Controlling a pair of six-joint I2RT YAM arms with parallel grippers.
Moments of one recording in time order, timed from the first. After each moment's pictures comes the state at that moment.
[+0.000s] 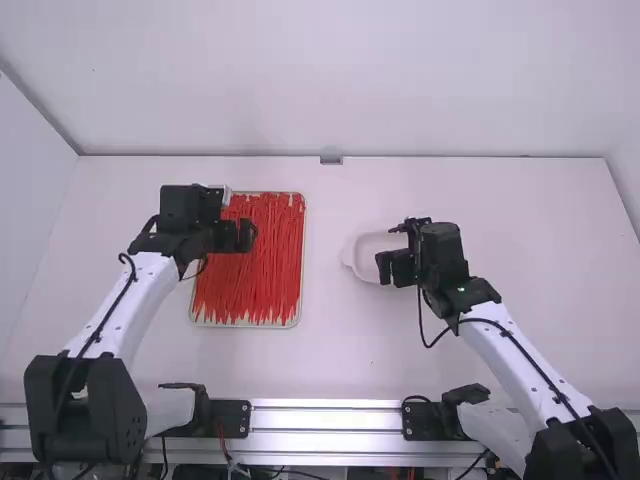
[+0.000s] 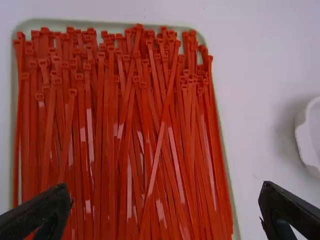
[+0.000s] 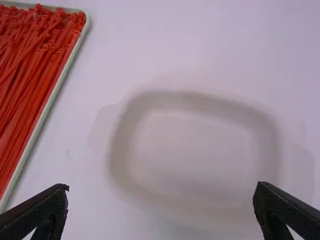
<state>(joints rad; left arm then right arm) 0.03 1.33 0.93 -0.46 0.28 -0.06 0.30 1.15 0.66 -0.29 -0.10 0.08</state>
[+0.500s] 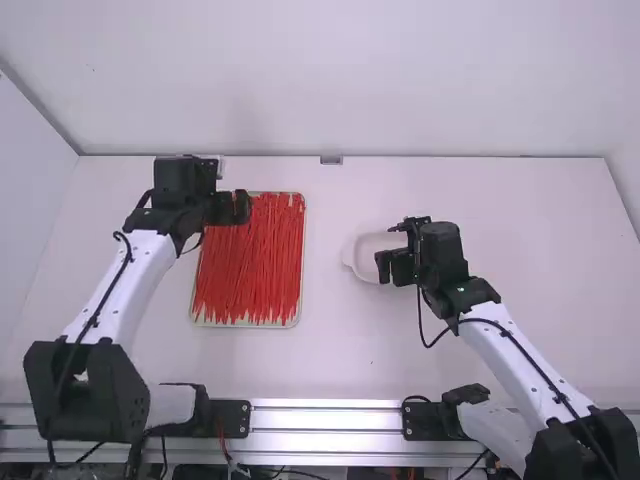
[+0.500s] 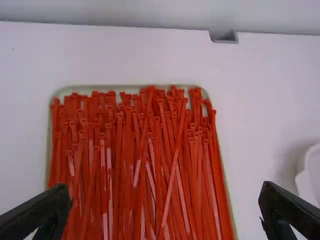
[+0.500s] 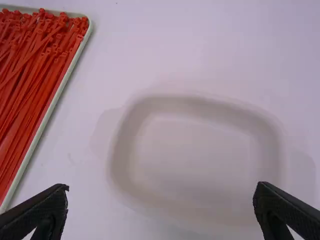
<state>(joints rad) 0.03 1.42 1.13 -0.49 0.21 -0.06 0.30 1.15 0.66 -0.27 -0.10 0.07</state>
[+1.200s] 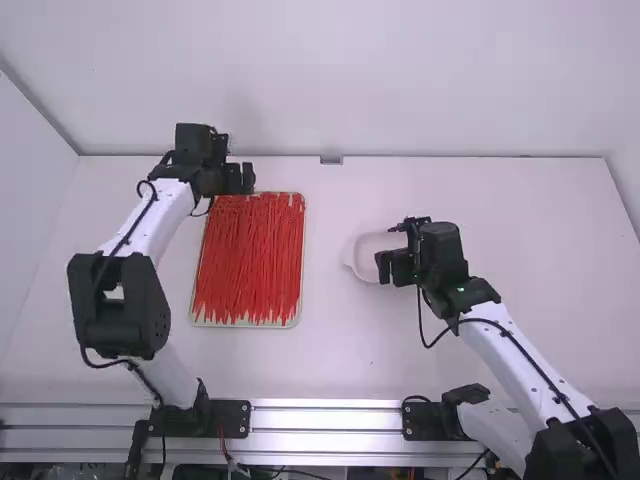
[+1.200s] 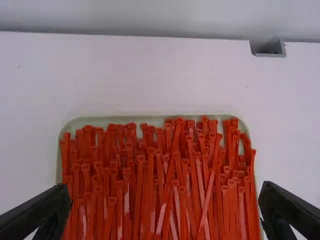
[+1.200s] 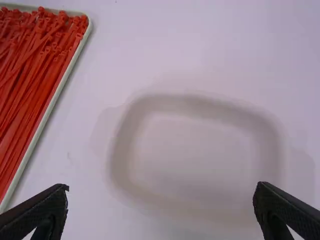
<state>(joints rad) 0.02 1.81 1.45 -0.49 0.14 -0.04 0.30 1.15 0.66 -0.28 -0.09 0.07</state>
